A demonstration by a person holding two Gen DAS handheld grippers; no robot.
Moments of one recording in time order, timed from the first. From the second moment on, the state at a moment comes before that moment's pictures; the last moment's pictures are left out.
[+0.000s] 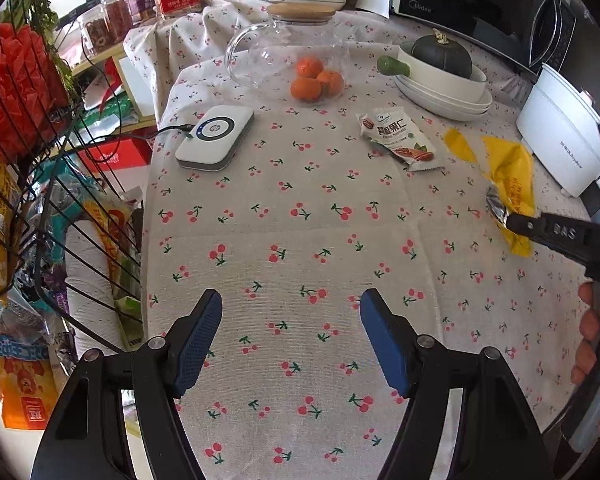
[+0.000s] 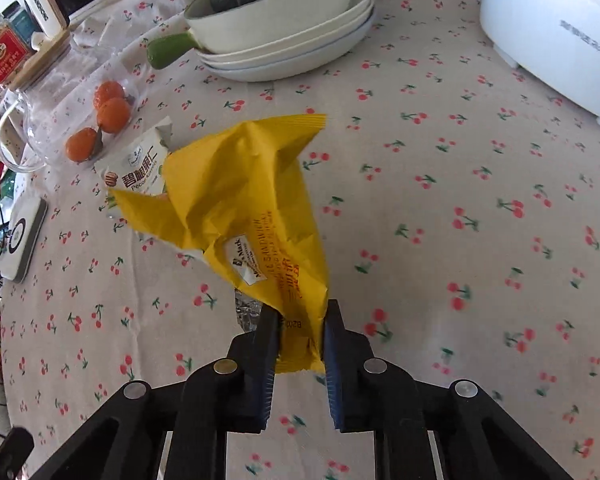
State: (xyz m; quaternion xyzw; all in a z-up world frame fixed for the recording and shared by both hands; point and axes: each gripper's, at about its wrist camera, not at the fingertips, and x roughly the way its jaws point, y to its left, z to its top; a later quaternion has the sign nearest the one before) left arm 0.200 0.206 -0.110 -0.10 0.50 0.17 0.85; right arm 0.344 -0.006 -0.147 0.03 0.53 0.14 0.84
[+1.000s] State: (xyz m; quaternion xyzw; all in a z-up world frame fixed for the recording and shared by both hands) left arm 0.420 0.172 -0.162 -0.14 0.48 0.22 0.84; right arm 0.342 -0.182 -0.140 0.07 0.51 0.11 0.85
